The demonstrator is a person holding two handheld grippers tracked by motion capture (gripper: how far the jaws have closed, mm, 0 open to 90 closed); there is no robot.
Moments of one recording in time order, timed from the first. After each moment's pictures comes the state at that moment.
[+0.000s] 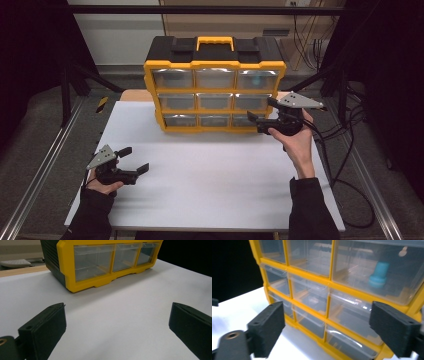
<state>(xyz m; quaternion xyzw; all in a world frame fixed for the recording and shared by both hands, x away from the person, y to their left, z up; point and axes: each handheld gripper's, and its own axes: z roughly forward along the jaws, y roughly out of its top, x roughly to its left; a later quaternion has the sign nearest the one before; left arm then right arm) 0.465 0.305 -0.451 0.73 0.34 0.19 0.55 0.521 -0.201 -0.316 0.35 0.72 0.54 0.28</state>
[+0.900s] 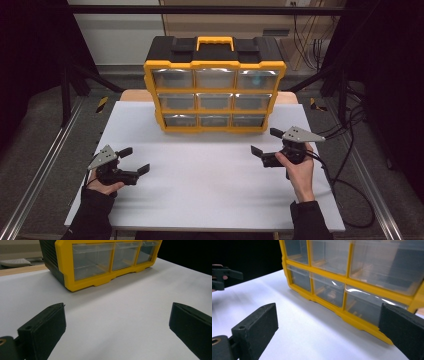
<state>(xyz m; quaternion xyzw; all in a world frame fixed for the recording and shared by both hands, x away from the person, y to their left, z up) 0.465 0.303 -0.452 0.74 0.34 0.19 0.55 0.483 -0.223 -0.392 0.33 0.73 0.55 0.22</state>
